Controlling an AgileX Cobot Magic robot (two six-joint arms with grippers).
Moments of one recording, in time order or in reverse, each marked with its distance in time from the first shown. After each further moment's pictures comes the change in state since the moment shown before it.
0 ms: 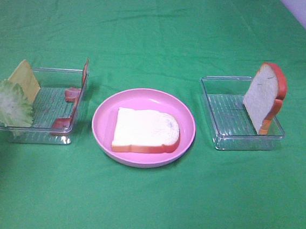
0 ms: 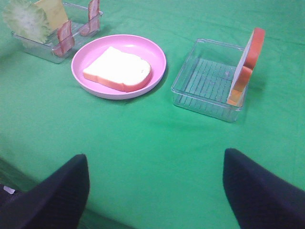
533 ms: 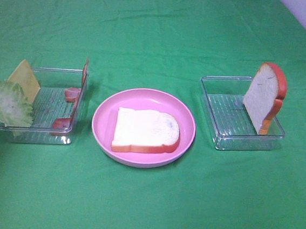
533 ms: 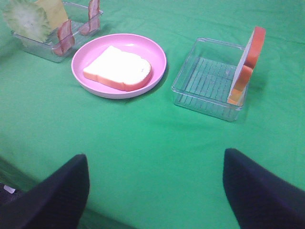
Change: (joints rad) left arm 0.000 0.377 -0.116 0.146 -0.041 -0.052; right arm 0.000 0.000 0.002 -0.001 0.000 0.000
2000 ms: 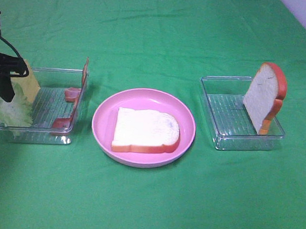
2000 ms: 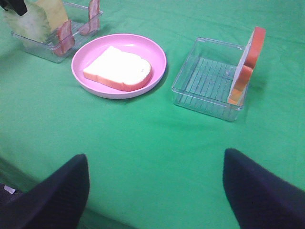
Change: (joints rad) left arm -0.111 0.205 -0.045 -0.029 -0.133 0.018; right arm 0.000 0.000 0.000 0.002 0.000 0.001
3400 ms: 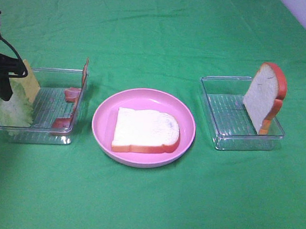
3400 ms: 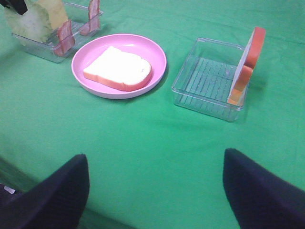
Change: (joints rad) left arm 0.000 0.018 0.000 0.038 -0.030 0.000; right arm 0.000 0.000 0.000 0.000 0.000 0.000
